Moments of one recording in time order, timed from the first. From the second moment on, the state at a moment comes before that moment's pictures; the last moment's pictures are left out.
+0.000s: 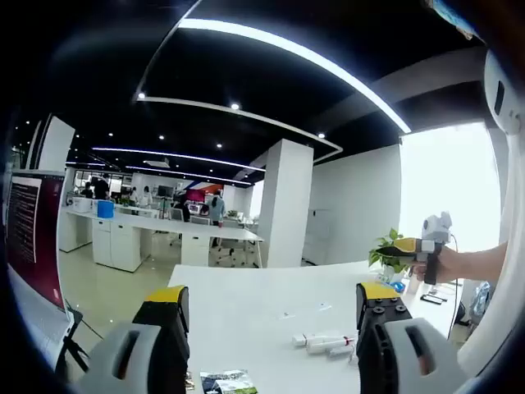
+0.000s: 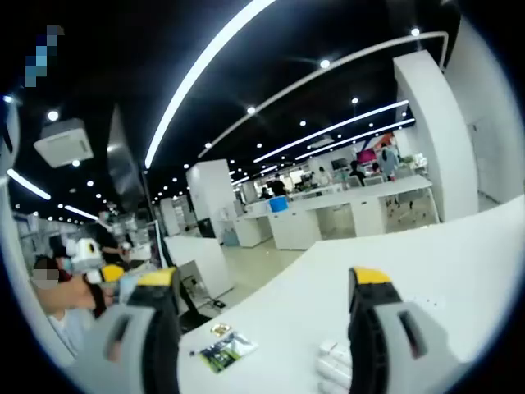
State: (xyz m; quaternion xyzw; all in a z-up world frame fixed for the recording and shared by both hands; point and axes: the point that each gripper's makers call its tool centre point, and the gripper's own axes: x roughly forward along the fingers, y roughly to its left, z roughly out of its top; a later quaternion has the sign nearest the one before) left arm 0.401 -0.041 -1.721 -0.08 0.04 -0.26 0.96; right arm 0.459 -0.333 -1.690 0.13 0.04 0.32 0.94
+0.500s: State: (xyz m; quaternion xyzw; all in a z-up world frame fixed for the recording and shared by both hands) left arm 0.411 -0.047 -1.733 -0.08 0.06 -0.27 0.96; right arm 0.461 -0.342 -1.732 0.14 0.08 0.30 0.94
